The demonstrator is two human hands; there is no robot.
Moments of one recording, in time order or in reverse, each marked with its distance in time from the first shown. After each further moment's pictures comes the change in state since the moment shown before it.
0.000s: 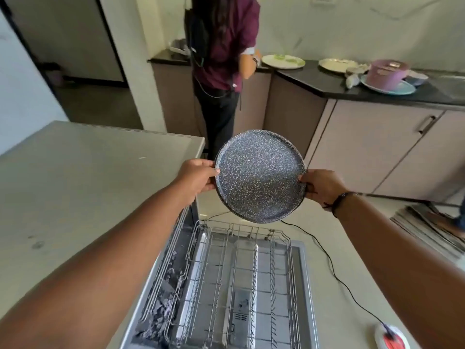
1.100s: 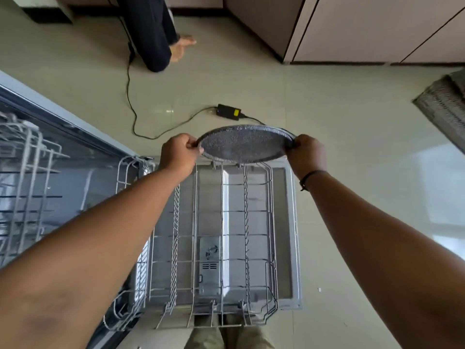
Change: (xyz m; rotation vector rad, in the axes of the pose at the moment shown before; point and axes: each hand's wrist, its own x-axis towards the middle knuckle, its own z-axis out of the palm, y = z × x) left_hand 0.270 -0.306 0.203 0.743 -0.037 -0.068; right_hand 0.308 0.284 -0.072 -0.968 0.210 -0.009
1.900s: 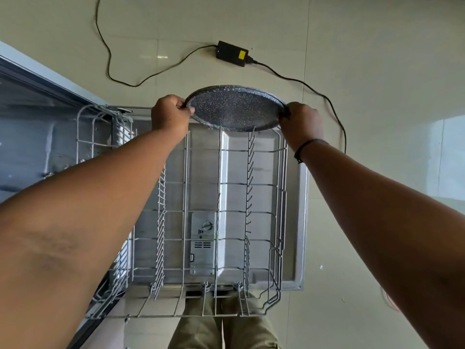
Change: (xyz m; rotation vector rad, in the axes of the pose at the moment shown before) left_hand 0.075 -0.090 0.092 -0.003 0.072 -0.180; right_hand 0.040 0.029 0.116 -0.116 -0.123 -0.106
